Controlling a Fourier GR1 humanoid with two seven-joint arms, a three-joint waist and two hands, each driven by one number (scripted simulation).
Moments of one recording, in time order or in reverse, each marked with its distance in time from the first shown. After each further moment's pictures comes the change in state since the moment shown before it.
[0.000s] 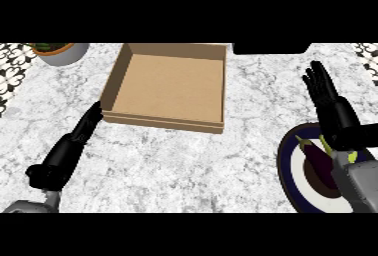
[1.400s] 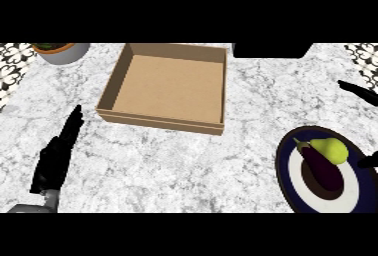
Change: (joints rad) left arm 0.029 -0.054 0.072 0.023 -0.129 0.182 0.174; right arm -0.059 -0.453 0.056 0.288 0.415 0.441 -0.324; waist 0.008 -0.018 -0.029
